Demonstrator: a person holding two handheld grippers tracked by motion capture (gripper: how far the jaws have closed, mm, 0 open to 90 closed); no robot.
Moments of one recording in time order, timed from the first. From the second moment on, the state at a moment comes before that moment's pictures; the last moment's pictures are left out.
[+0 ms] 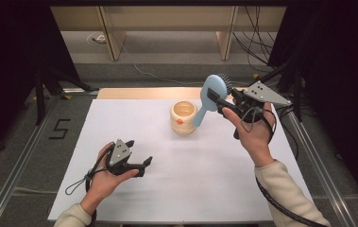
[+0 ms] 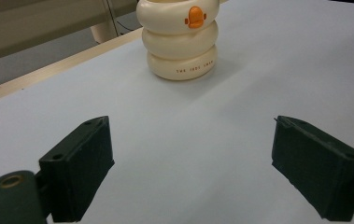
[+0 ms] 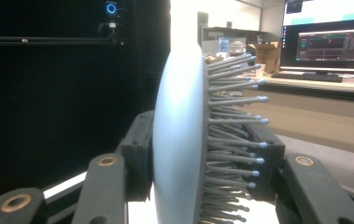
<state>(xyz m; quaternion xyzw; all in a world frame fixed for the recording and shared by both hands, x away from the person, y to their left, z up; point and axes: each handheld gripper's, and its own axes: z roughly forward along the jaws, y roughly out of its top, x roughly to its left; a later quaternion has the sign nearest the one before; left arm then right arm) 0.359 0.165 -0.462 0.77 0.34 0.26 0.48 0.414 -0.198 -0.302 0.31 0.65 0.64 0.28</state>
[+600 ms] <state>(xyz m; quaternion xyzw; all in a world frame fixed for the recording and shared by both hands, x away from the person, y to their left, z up) 0.359 0.166 -0.462 0.77 0.34 0.26 0.48 0.424 -0.192 -0.295 0.31 0.65 0.64 0.29</state>
